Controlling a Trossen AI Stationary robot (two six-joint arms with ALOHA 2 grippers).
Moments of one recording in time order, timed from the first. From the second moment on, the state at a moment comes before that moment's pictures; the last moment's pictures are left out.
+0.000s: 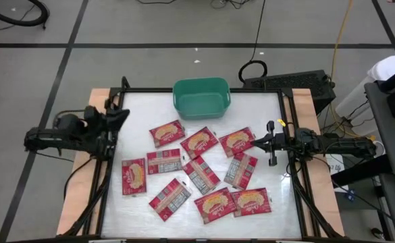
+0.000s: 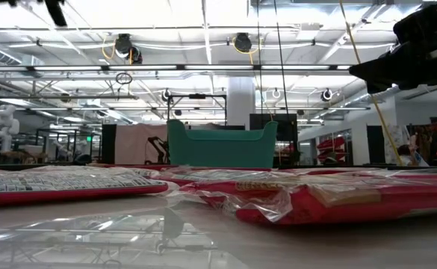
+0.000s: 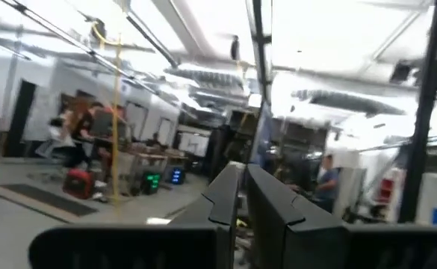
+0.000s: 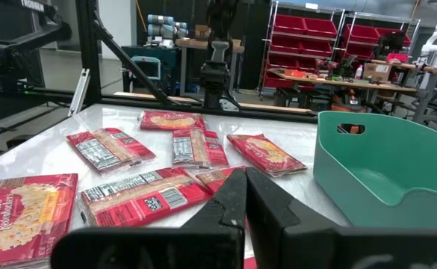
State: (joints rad) left arm -0.06 0.25 0.40 0.30 -0.32 -0.07; right arm -0.01 0.06 0.02 0.03 0.00 -0.09
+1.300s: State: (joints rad) left arm -0.06 1.21 1.62 -0.80 -0.36 -0.14; right arm -0.01 0.06 0.02 0.29 0.00 0.10
